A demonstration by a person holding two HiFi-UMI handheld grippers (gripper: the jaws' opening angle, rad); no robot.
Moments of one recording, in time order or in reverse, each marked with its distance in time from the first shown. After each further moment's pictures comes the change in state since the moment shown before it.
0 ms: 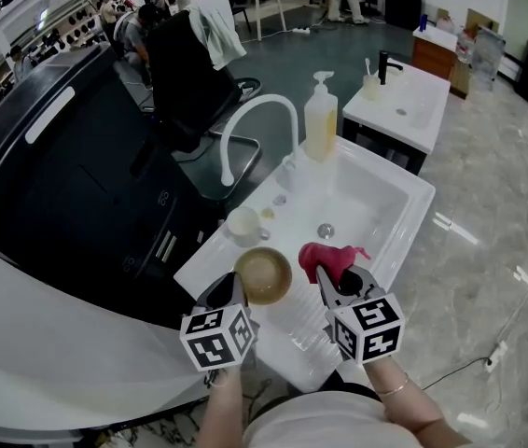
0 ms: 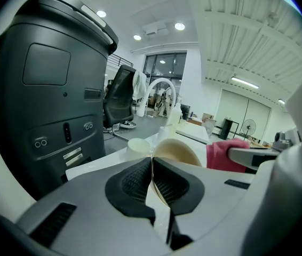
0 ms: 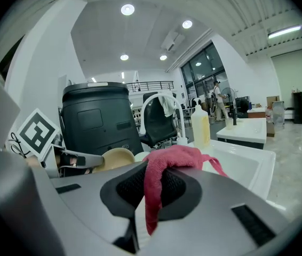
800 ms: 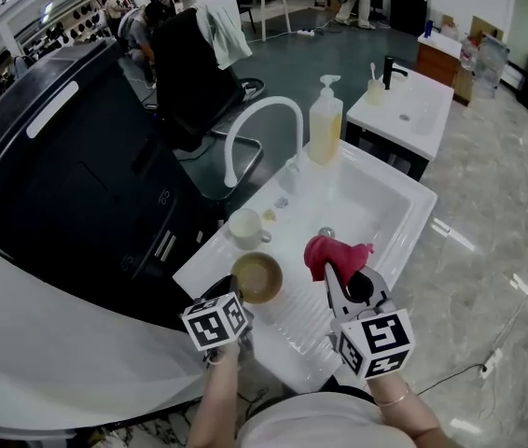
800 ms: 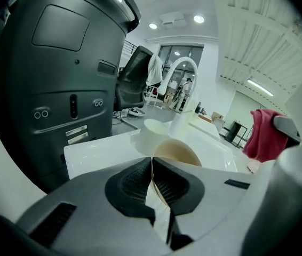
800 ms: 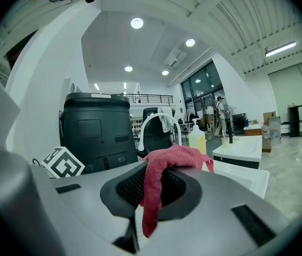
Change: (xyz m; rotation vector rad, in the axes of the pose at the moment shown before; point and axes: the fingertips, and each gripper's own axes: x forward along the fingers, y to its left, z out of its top) left arm 0.048 0.045 -0.045 -0.134 0.107 0.055; right arm -0.019 0.004 0.042 -0.066 -0.152 -0.048
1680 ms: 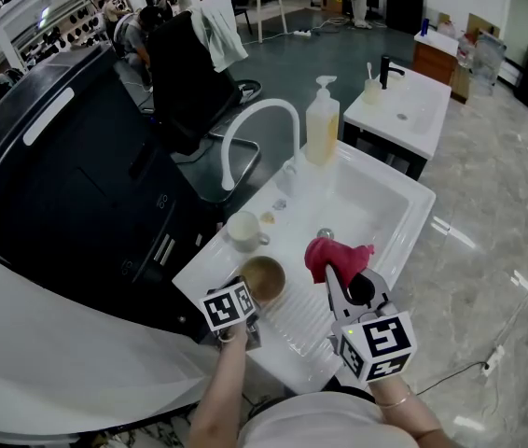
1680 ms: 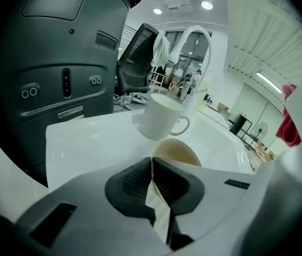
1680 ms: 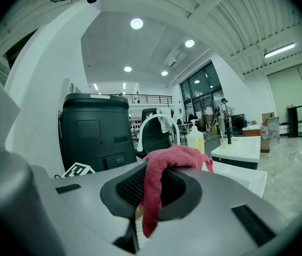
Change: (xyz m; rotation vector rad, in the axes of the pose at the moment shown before) left arm 0.063 0.010 -0.039 -0.031 0.139 0.024; right arm -0.003 -0.004 0.002 0.000 -0.003 -0.012
